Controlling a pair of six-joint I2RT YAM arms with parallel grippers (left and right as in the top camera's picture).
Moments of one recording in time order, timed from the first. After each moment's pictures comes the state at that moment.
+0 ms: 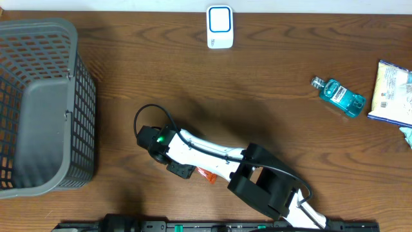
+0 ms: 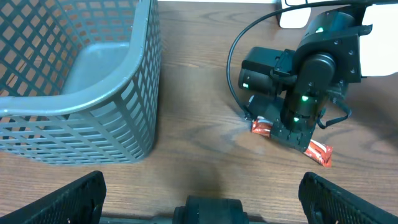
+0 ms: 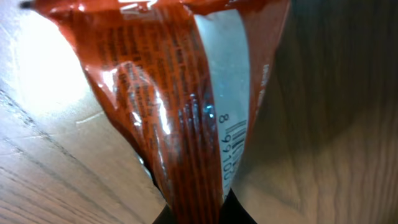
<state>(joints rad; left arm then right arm) -0.06 0.26 1.41 -1.70 -0.06 -0.04 1.09 2.23 1.67 -1.14 0.11 0.03</state>
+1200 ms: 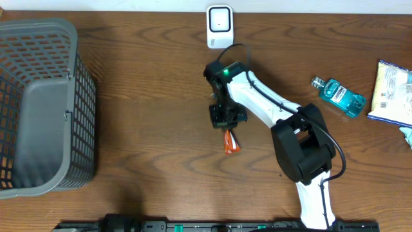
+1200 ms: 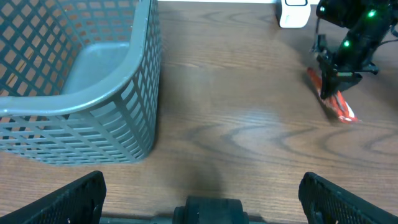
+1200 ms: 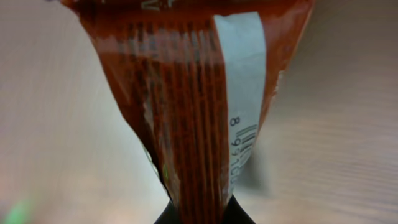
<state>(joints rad) -0.06 0.26 1.41 -1.70 -0.06 -0.04 0.58 2.19 1.69 -1.15 -0.12 0.52</state>
